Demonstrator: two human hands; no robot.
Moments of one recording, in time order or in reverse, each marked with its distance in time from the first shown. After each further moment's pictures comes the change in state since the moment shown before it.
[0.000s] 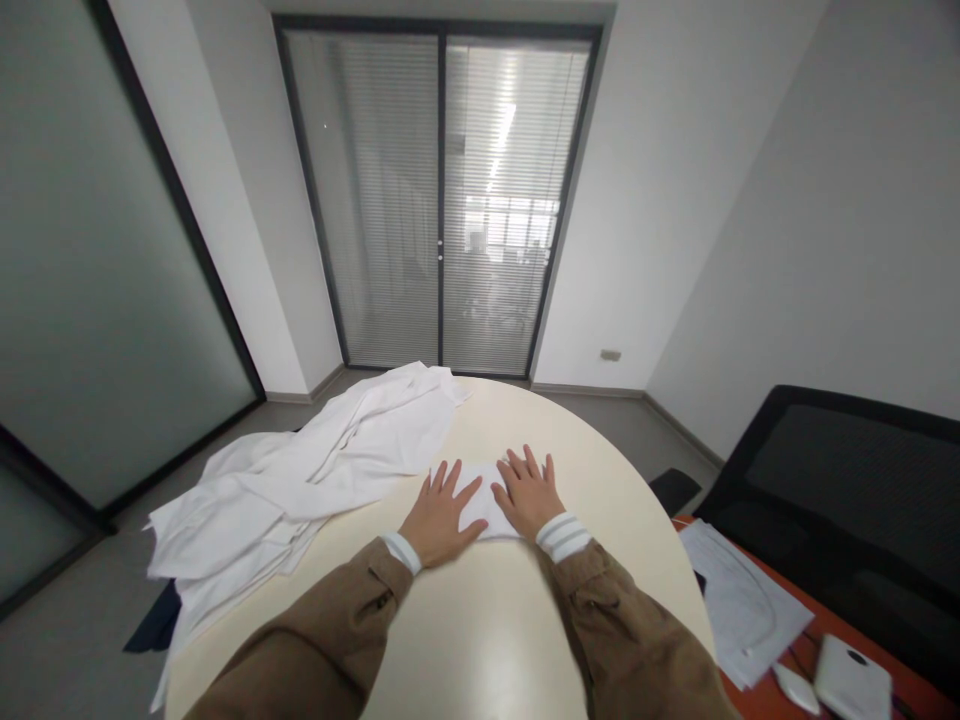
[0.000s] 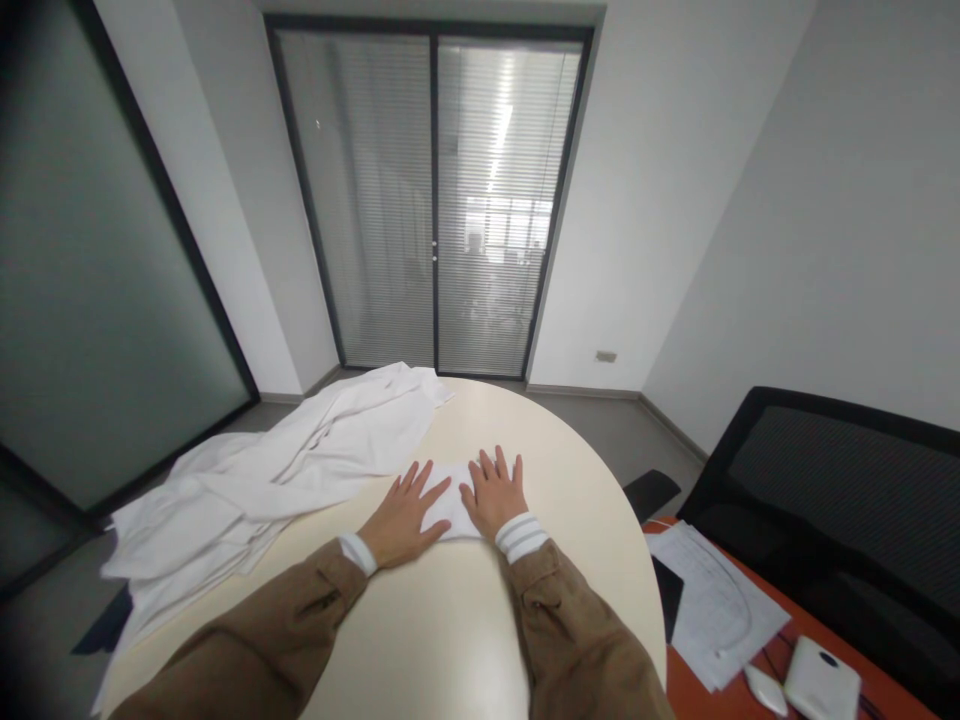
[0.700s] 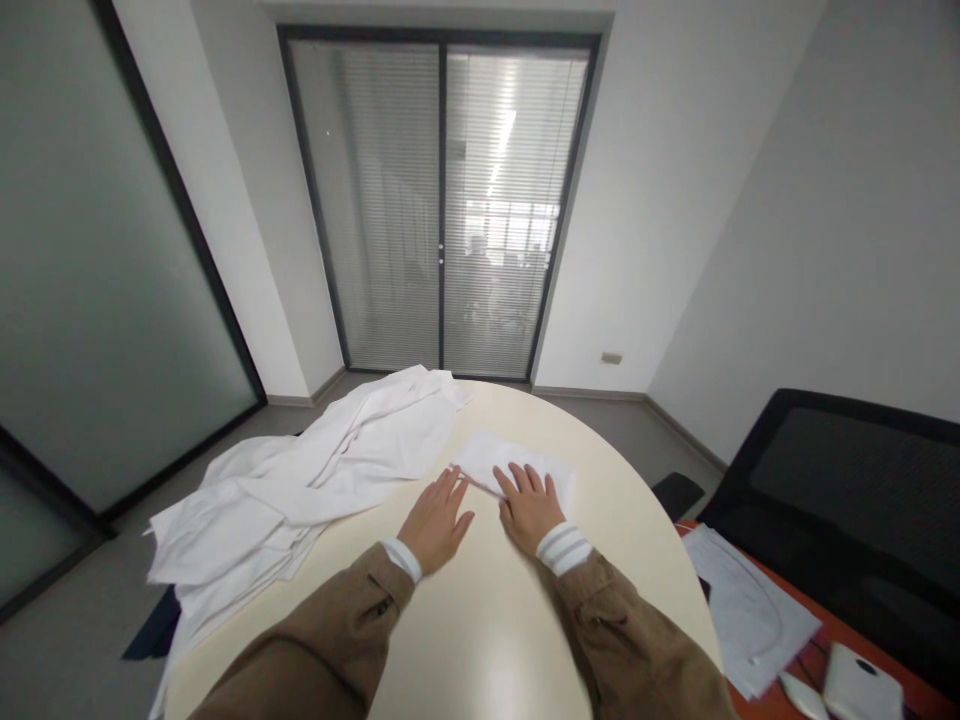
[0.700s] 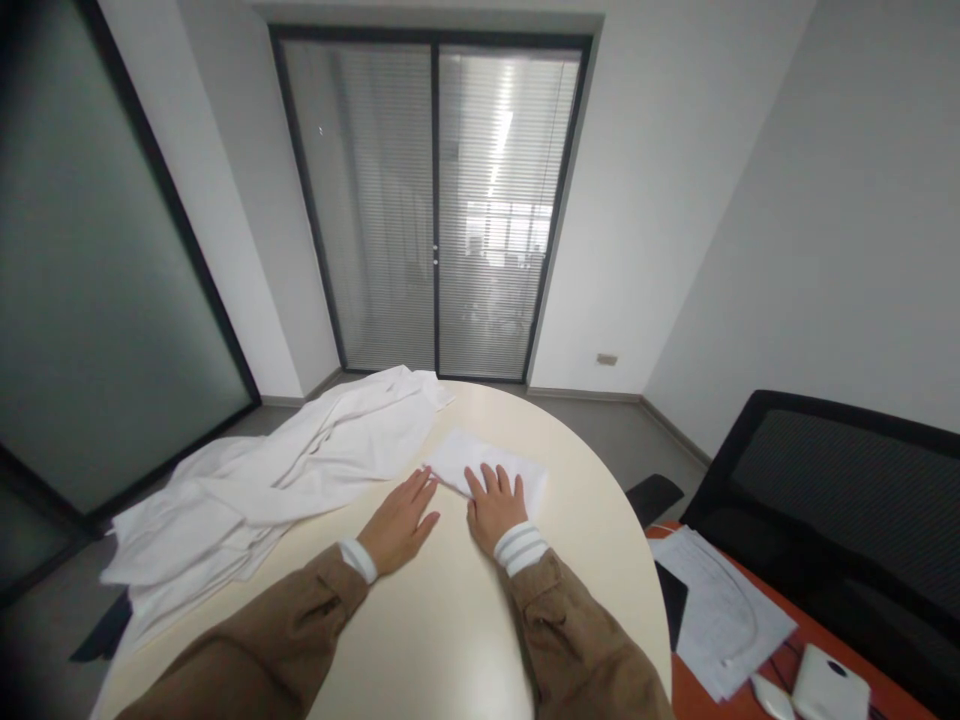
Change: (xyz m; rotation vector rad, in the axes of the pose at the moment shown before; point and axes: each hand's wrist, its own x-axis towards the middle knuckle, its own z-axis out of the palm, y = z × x) left_hand 0.000 -0.013 0.018 0.001 0.156 0.031; right_hand -0.006 -0.002 0.006 -0.083 -0.055 0.053
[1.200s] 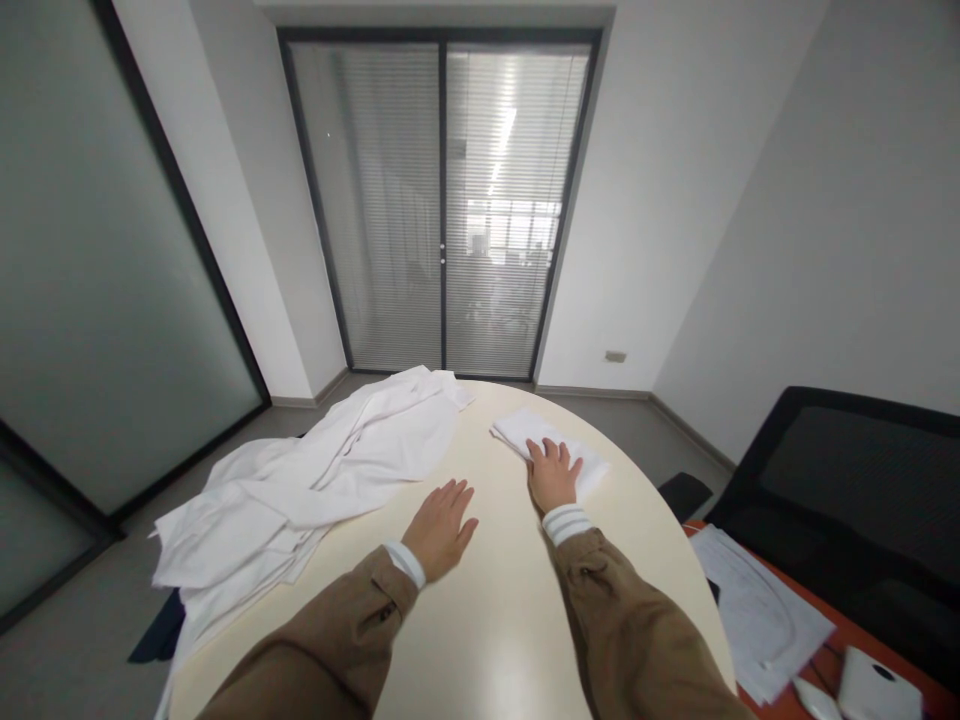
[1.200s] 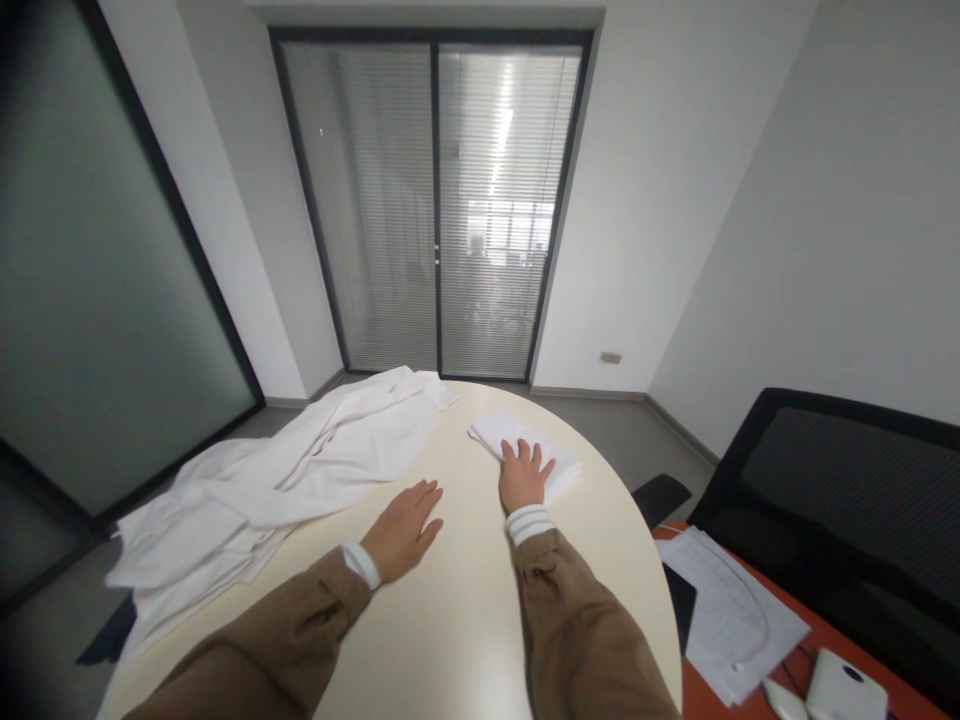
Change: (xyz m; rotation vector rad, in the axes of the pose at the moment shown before) left_hand -0.002 0.005 -0.006 -0.010 -0.102 -0.029; right_hand 0.053 0.042 0.028 -0.017 0.247 0.361
